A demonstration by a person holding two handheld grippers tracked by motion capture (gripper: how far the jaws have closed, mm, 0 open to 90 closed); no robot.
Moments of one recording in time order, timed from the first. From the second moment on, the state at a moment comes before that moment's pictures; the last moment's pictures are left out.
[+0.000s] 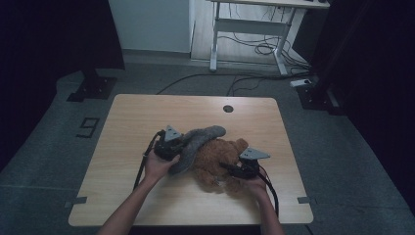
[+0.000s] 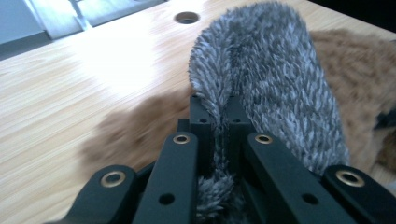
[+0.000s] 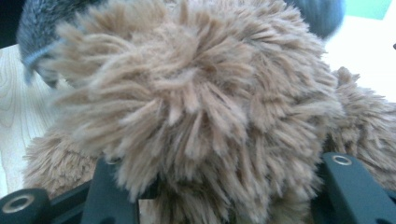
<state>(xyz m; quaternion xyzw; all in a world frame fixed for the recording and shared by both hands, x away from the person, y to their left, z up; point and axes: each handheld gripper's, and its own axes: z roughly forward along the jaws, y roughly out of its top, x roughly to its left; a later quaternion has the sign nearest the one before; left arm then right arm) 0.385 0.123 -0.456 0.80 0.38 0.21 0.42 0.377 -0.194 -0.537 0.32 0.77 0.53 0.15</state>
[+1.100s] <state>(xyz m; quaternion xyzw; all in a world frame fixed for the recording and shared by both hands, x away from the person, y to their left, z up) 0.424 0.120 -0.433 0.78 0.41 0.21 0.43 0.394 -0.199 -0.539 0.33 0.76 0.54 0.16</state>
